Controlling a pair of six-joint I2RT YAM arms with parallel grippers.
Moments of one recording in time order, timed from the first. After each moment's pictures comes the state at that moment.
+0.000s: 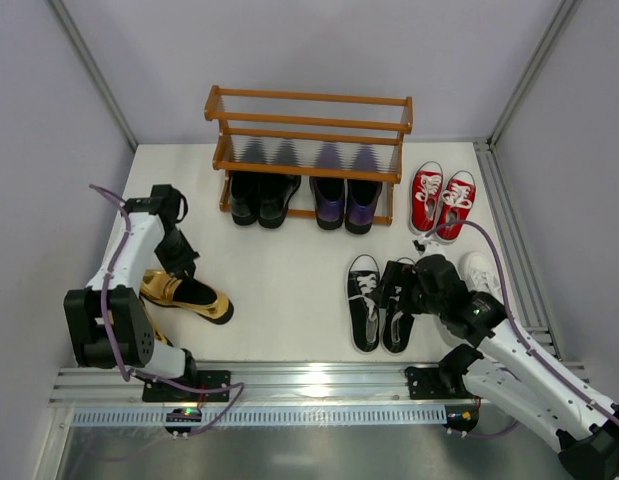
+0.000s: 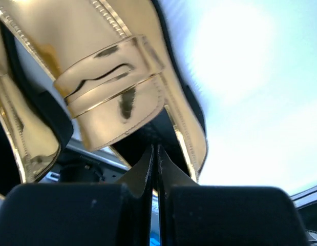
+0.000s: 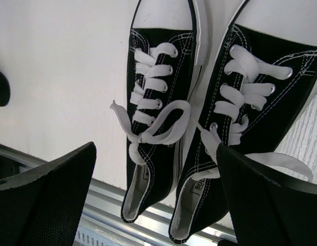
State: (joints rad) left arm 0.06 1.45 1.16 -1.21 -0.07 -0.56; right arm 0.61 0.68 0.55 -0.63 0.04 0.68
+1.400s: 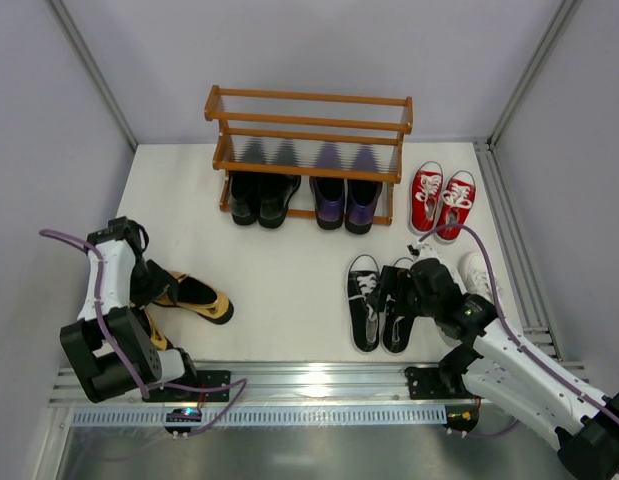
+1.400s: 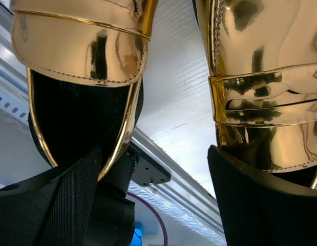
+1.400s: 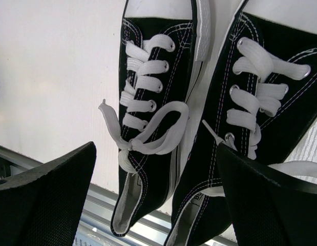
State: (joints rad) left arm 0.36 1.31 0.97 -1.26 -0.17 -0.55; right arm 0.61 0.71 0.48 -0.54 0.02 0.68
